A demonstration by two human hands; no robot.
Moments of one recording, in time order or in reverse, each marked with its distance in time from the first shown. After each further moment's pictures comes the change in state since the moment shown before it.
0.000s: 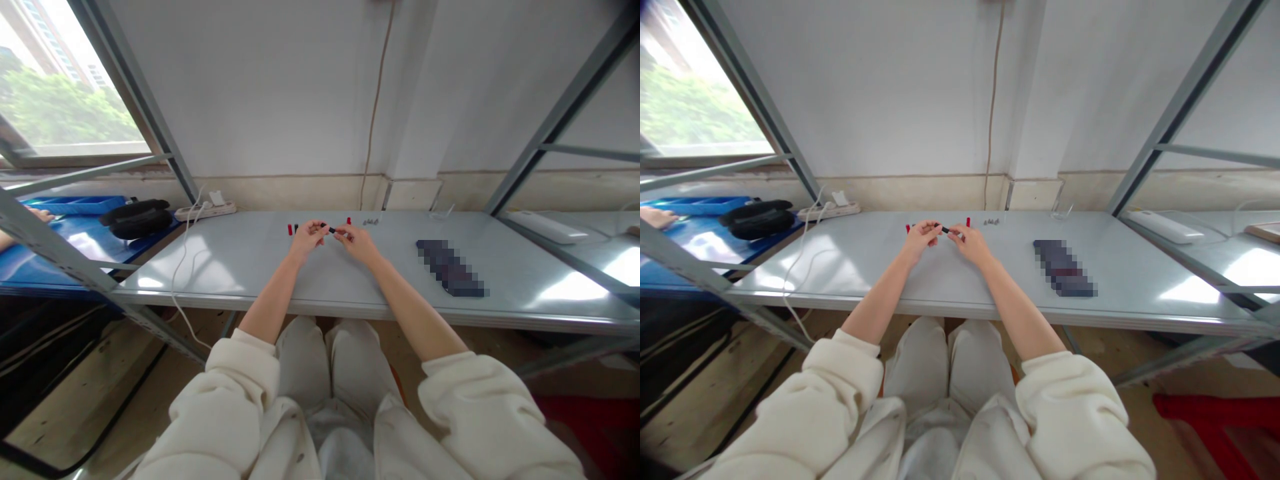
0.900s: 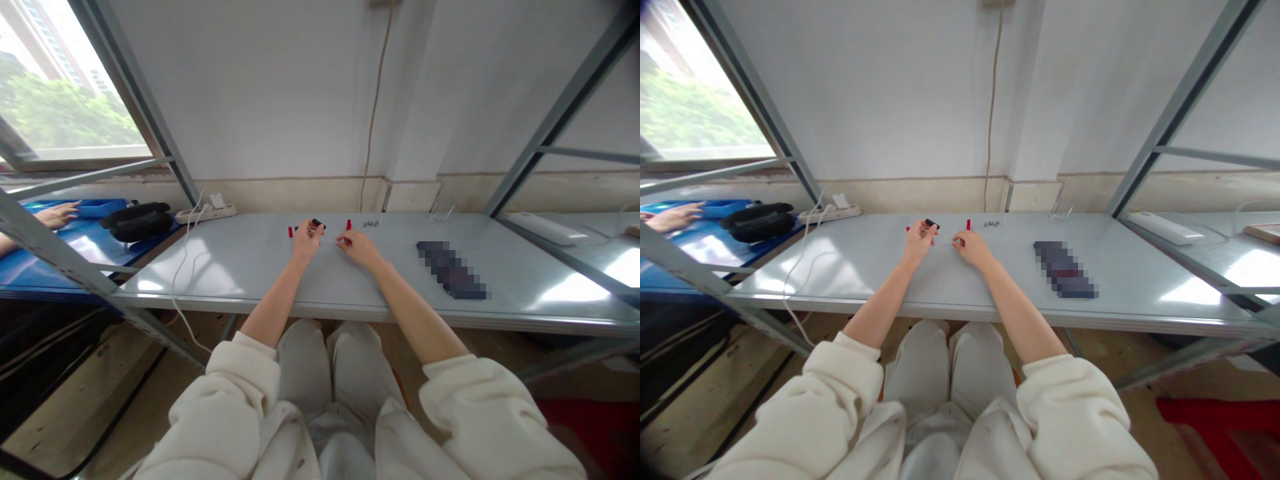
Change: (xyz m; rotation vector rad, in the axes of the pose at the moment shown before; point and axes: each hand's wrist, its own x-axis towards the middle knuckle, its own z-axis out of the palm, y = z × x) left_hand 0.005 -0.009 0.000 0.308 0.222 0.195; right_hand 0.001 0.002 -0.002 -0.218 -0.136 -0.016
